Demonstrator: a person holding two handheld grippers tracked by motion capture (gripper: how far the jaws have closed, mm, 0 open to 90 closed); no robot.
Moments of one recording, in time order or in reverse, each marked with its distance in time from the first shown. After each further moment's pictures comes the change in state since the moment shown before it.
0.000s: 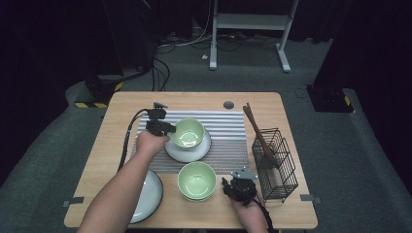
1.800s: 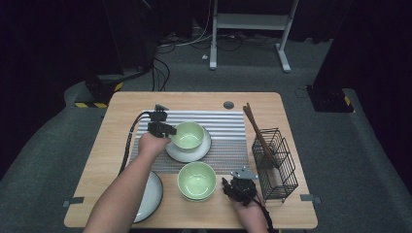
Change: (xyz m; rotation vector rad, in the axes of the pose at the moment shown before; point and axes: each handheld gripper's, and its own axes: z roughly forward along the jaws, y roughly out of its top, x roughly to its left) left arm 0.003 -0.004 0.015 0.030 0.017 -0.032; right arm 0.000 0.000 0.000 0.002 0.001 0.007
